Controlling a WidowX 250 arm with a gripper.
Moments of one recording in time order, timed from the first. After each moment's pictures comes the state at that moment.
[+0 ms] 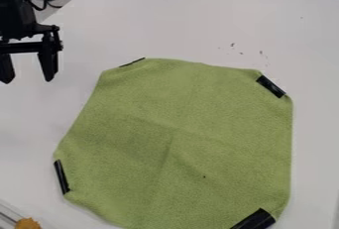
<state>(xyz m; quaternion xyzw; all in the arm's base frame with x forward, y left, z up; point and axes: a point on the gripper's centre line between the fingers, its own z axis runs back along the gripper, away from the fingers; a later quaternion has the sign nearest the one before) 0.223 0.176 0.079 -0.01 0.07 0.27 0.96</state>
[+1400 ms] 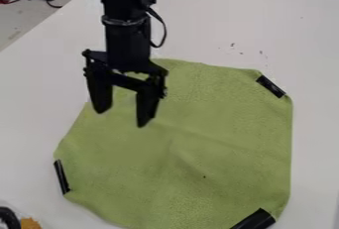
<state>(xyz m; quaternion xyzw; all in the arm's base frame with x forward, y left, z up) 0.219 0.005 0.083 -0.03 0.10 0.00 0.99</state>
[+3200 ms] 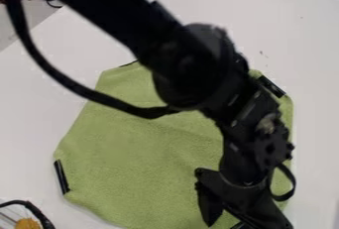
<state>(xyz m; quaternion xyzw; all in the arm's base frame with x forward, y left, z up) 0.188 -0.145 0.008 -0.06 -0.04 -0.12 0.99</state>
